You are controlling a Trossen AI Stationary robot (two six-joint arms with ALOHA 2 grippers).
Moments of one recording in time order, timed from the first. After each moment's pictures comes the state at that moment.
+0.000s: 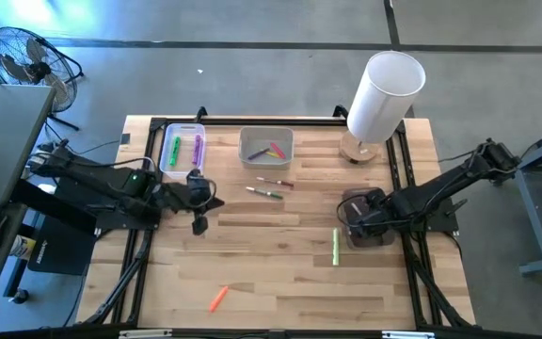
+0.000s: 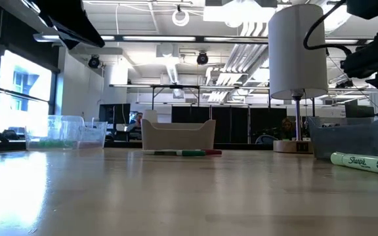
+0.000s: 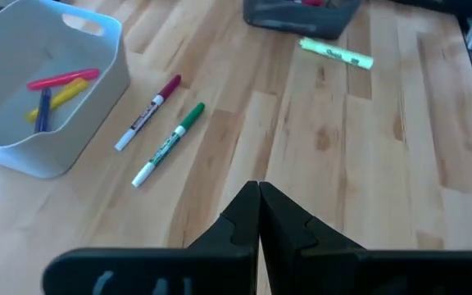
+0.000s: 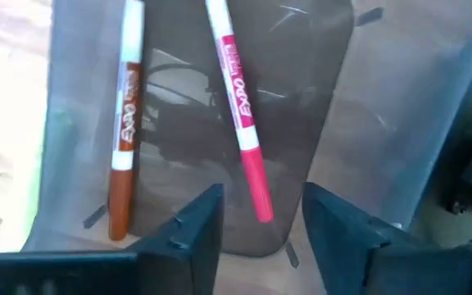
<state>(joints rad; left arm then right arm) -0.29 0.90 0.75 -0.50 -0.36 -0.42 0.40 1.15 0.68 -1.12 0.09 1.65</state>
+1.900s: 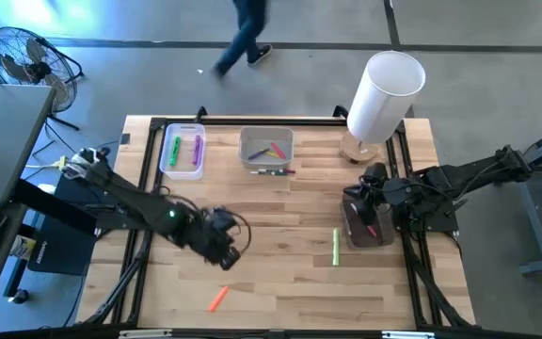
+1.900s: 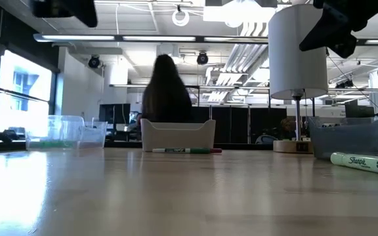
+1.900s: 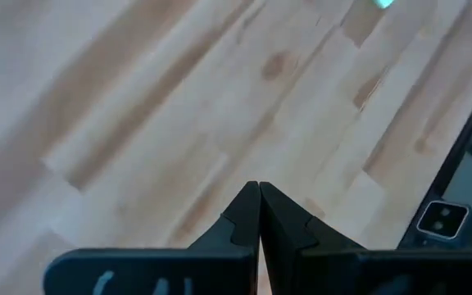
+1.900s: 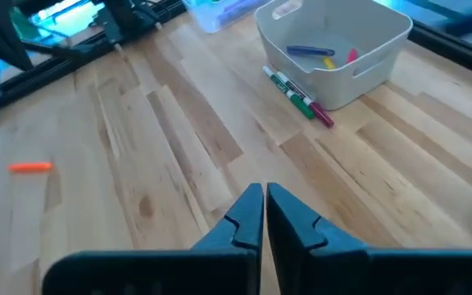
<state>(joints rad) -0.52 1.47 1.29 -0.91 -0.32 -1.18 0.28 0.75 0.69 -0.59 0.48 0.69</state>
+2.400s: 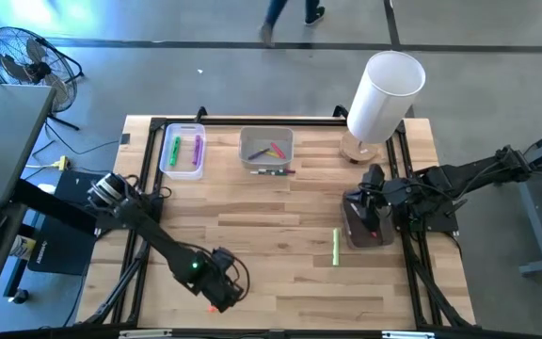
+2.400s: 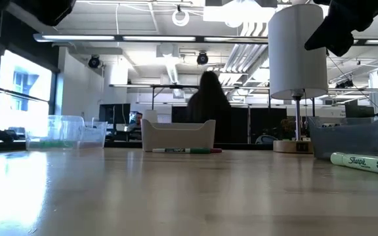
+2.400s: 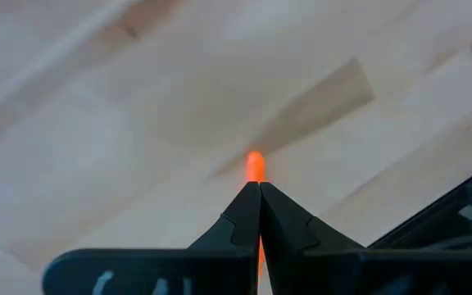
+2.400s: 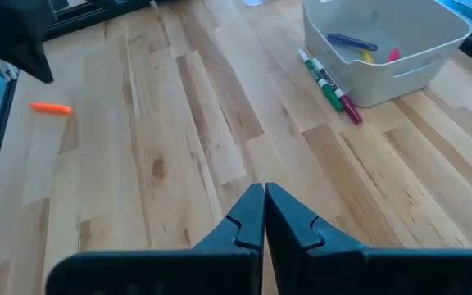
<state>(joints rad) -0.69 1.80 1.35 -0.89 -0.08 -1.66 0.28 0.75 0.69 -0.59 0.37 0.52</state>
